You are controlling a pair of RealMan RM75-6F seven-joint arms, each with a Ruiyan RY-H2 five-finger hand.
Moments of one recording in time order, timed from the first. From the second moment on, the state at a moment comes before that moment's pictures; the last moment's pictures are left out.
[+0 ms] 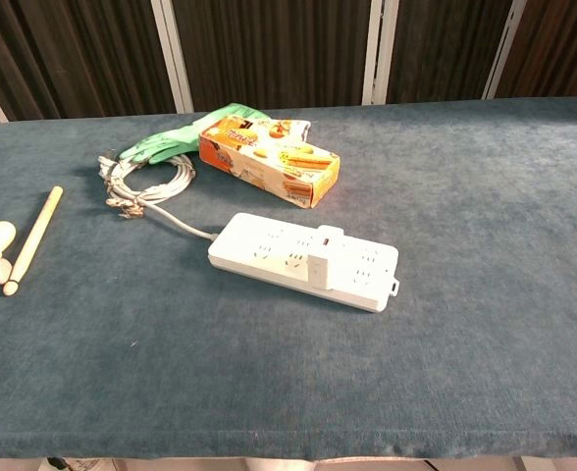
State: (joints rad) left arm -0.12 -1.24 0.10 -1.39 1.81 1.60 -0.13; right arm -0.12 -1.06 0.01 -1.53 -1.63 1.70 0.11
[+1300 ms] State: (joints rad) left arm -0.53 -1.94 -0.15 -1.24 1.68 1.14 0.31; right arm 0.16 -1.13 0.12 -1.59 -1.47 1.32 0.00
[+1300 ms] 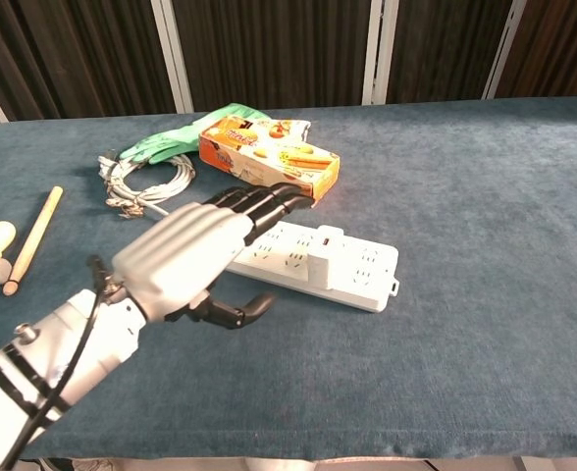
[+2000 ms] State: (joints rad) left arm -0.74 -2.13 -0.25 -1.01 1.51 0.98 0.35; right arm 0.13 -1.07 0.11 -1.59 -1.42 1.34 0.12
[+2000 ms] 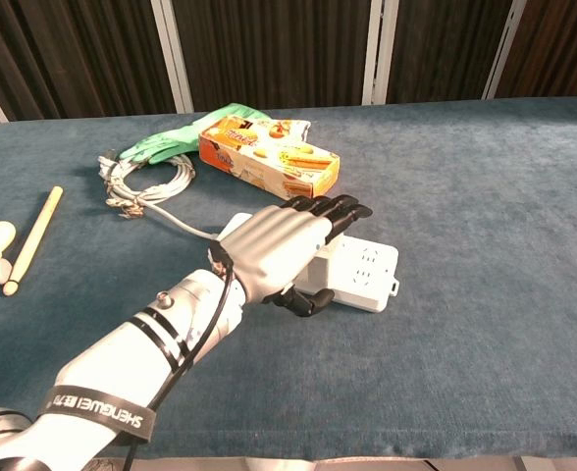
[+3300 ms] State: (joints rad) left arm -0.80 -2.14 -0.22 -0.97 1.44 1.04 0.33; right arm 0.23 -1.14 0.07 -1.51 -1.58 1.30 0.11
